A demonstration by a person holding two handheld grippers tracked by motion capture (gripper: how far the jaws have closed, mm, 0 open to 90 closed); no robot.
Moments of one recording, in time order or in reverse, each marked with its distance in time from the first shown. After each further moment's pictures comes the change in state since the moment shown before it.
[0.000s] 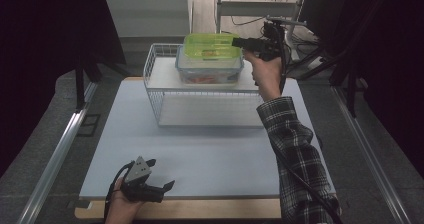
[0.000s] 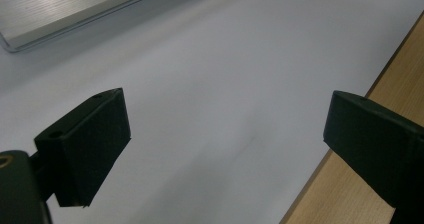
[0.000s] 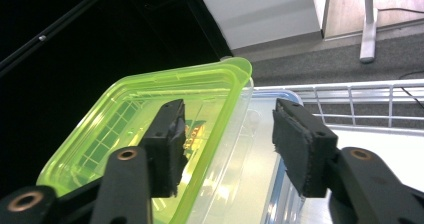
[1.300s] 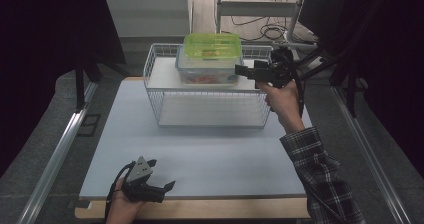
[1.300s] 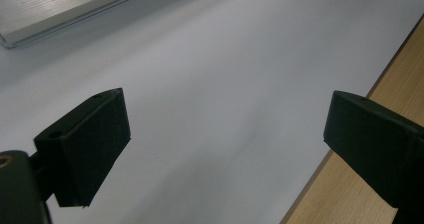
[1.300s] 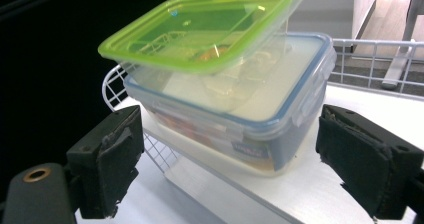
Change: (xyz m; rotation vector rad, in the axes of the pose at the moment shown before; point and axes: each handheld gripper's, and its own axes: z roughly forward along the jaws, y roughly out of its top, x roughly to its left) left arm -0.001 0.000 0.003 0.015 0.002 -0.001; right arm -0.003 -0.050 -0.049 0.040 0.118 -0.254
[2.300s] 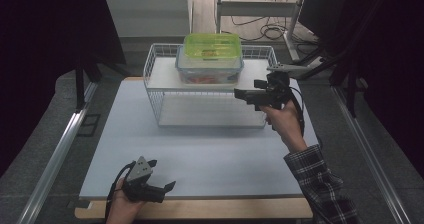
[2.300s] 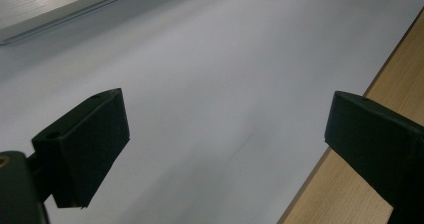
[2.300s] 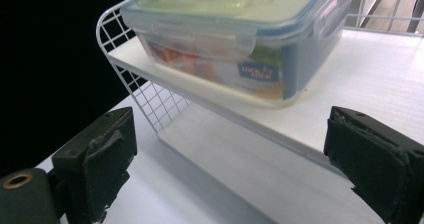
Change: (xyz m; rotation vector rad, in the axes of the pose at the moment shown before) left arm 0.001 0.000 0.001 0.006 -0.013 -0.005; right arm 0.001 -0.050 -0.001 0.061 0.002 -0.077
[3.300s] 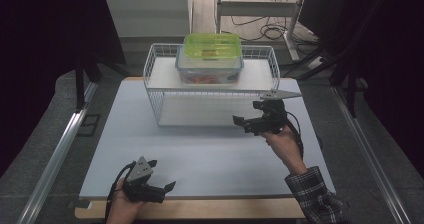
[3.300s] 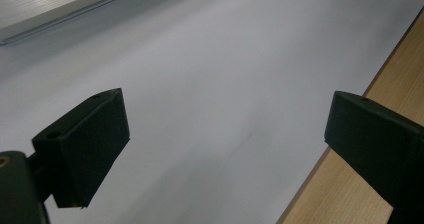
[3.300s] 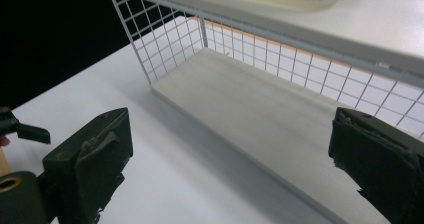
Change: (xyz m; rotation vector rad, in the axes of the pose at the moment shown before) left arm -0.001 0.000 0.000 0.005 0.000 -0.001; right arm 0.012 -0.060 0.001 0.063 -0.018 -0.107
